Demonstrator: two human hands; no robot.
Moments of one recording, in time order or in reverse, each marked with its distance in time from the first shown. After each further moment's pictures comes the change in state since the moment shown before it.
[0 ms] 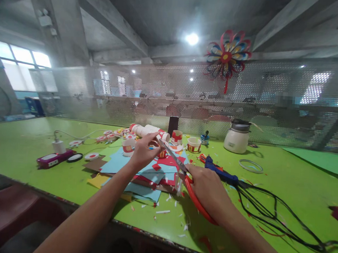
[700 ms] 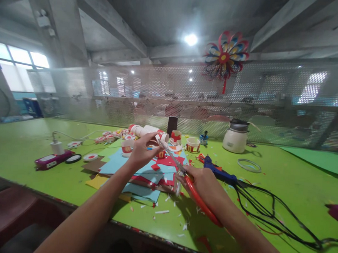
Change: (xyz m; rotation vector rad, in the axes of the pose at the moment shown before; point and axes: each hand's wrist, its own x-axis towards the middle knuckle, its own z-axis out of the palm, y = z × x) left_hand 0.001 0.002 -0.002 -0.102 -0.020 -0.044; right_hand 0.002 0.009 0.005 0.249 0.043 -0.057
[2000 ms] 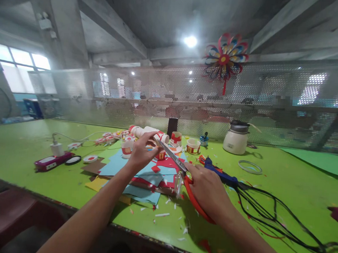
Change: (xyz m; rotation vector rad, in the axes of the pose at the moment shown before) left_hand 0.002 0.002 -0.002 0.160 0.071 0.068; right_hand -0.002 -0.008 -0.001 -0.292 0.015 0.043
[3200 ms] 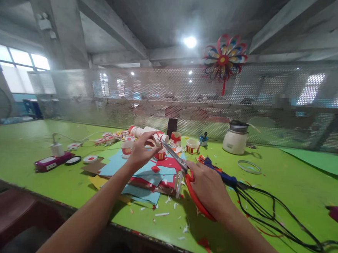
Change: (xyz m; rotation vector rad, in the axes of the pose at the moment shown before) left_hand 0.002 -0.003 -0.003 -0.083 -0.040 -0.063; right_hand 0.002 0.002 -0.002 0.003 0.037 0.039
